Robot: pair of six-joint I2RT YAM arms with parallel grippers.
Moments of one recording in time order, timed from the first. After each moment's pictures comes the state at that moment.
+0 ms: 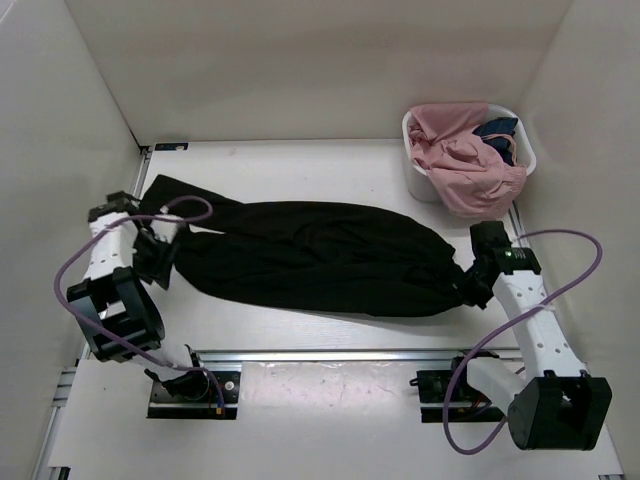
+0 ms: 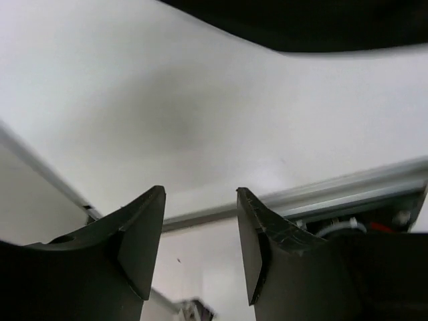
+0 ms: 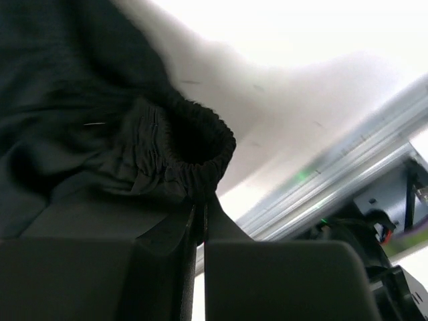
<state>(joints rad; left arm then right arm) 0.35 1.52 1.11 -1.15 0.07 0.74 0.08 1.03 0.87 -1.11 0.21 0.84</state>
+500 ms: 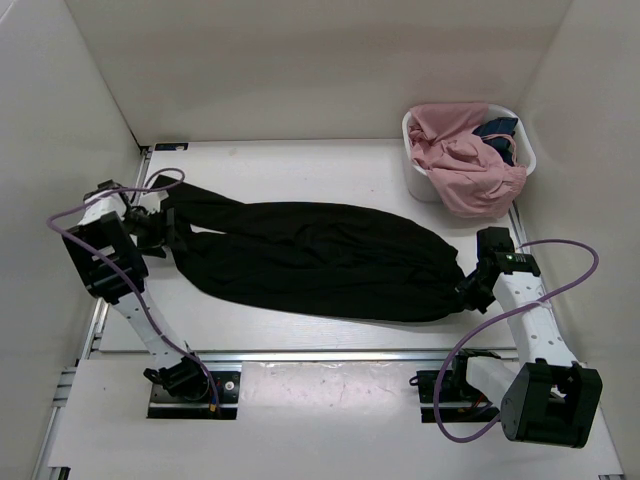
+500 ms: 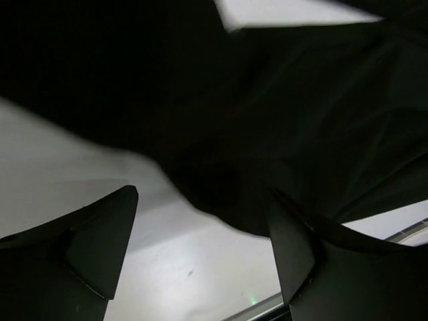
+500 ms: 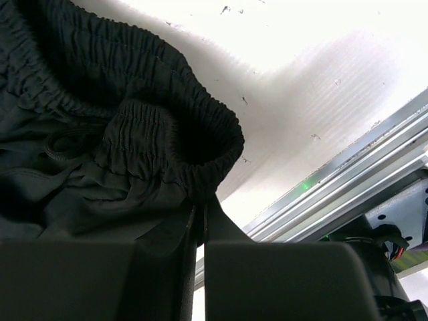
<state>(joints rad) 0.49 2.03 1.49 -0.98 0.48 0.45 -0.05 1.04 0.73 -1.01 0.14 0.80</state>
